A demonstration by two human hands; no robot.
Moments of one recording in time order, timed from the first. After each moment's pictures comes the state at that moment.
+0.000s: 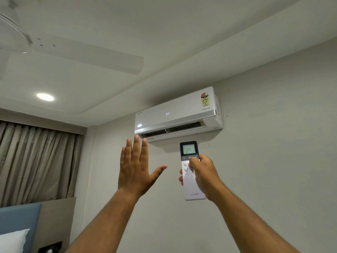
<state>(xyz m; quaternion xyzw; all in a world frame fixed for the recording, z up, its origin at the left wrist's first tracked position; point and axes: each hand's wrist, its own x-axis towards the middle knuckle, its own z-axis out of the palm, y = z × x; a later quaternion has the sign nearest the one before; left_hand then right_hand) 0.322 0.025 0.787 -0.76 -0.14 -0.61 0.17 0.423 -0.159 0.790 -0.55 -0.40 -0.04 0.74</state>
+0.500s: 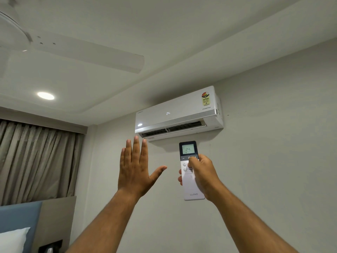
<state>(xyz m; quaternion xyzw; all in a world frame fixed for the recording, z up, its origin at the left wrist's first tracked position) 0.325 0.029 0.783 -0.76 -0.15 -0.61 0.16 0.424 -0.154 0.789 -0.55 -0.40 -0.04 0.73</state>
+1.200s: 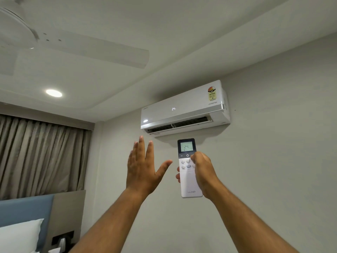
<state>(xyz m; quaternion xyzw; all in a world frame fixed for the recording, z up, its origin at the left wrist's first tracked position) 0.333 0.030 0.776 -0.79 -0.15 -0.60 0.05 0.414 -0.137 0.785 -0.52 -0.40 0.03 0.75</state>
